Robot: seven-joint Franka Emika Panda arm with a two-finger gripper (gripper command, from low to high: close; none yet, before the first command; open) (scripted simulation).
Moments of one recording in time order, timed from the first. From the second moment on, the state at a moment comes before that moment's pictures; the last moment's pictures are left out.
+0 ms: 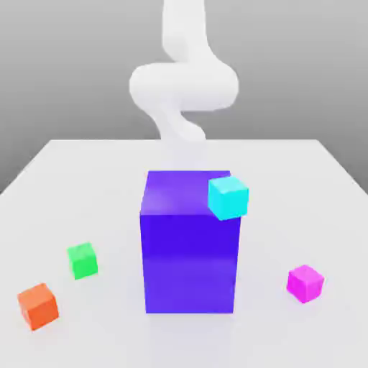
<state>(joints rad) -0.03 -0.71 0.08 -2.33 -0.06 2.34 0.85</state>
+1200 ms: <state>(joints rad) 0.25 0.35 0.27 -2.64 -0.53 2.96 1.31</state>
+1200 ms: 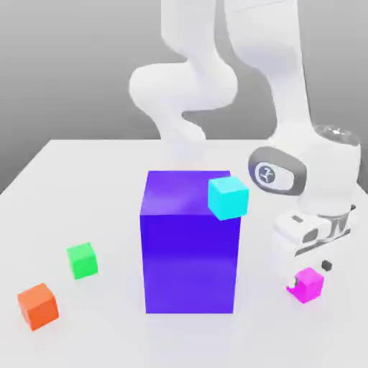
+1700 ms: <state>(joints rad) 0.11 0.22 0.46 -2.68 -0.35 2.88 1.17</state>
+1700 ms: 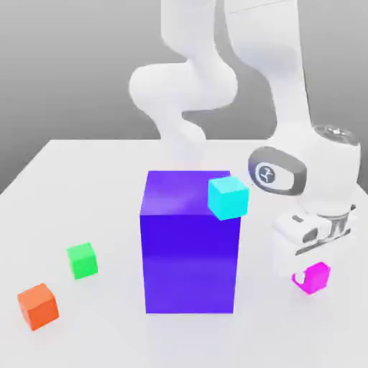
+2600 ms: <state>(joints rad) -0.49 -0.15 0.20 -2.72 0.06 2.73 1.85</state>
